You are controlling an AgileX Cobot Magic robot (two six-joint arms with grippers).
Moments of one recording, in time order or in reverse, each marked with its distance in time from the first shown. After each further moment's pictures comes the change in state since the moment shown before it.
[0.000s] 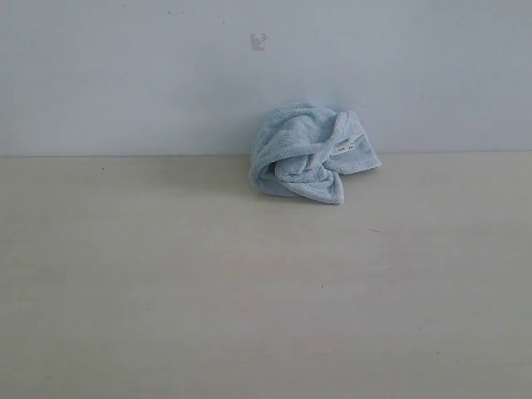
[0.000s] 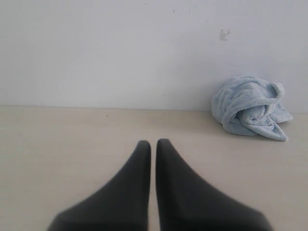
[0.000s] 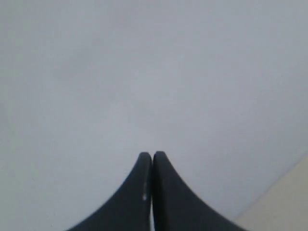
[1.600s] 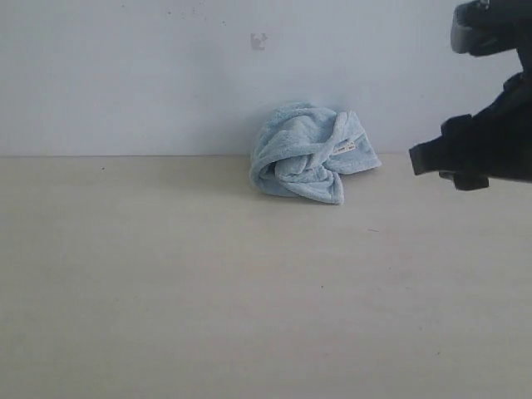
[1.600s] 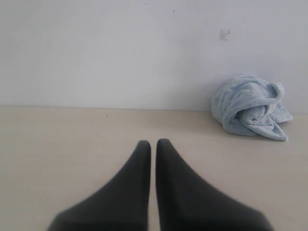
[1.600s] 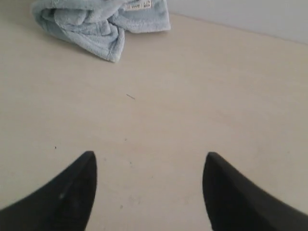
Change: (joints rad) left arm 0.000 0.000 0.000 0.000 0.000 0.000; right arm 0.590 1.183 -0.945 -0.978 1.030 0.255
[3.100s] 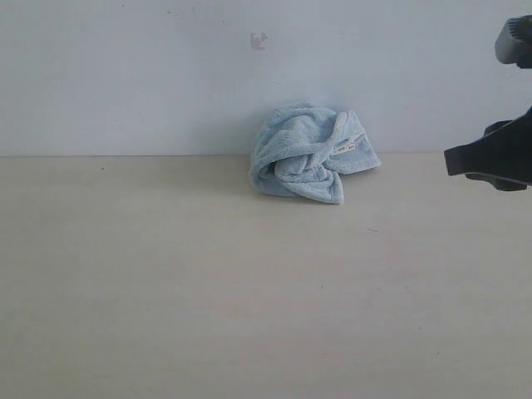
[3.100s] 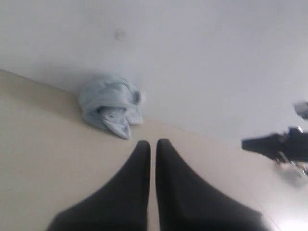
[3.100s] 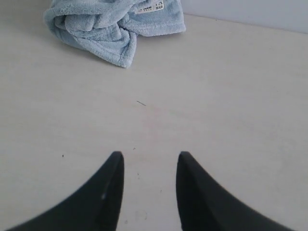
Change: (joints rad) left arm -0.017 0.115 -0.271 -0.816 0.354 0.291; right arm -0.289 -0.013 0.094 0.505 -0.266 -0.553
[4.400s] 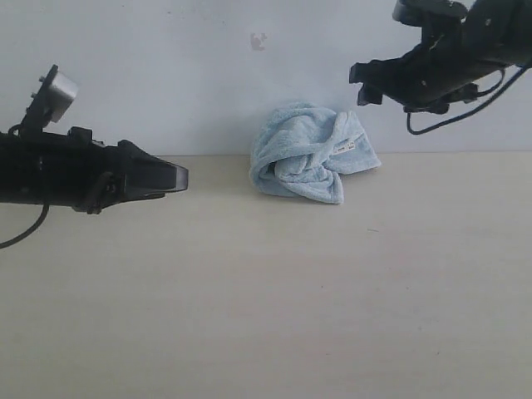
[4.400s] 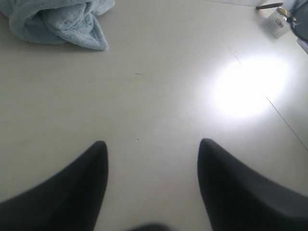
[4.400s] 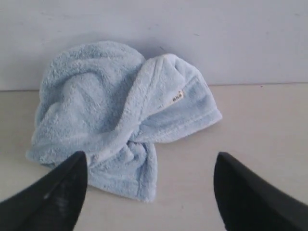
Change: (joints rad) left arm 0.000 1.469 -0.592 -0.529 0.346 1.012; right arm -0.070 0.801 -0.757 0.328 -0.069 -0.091
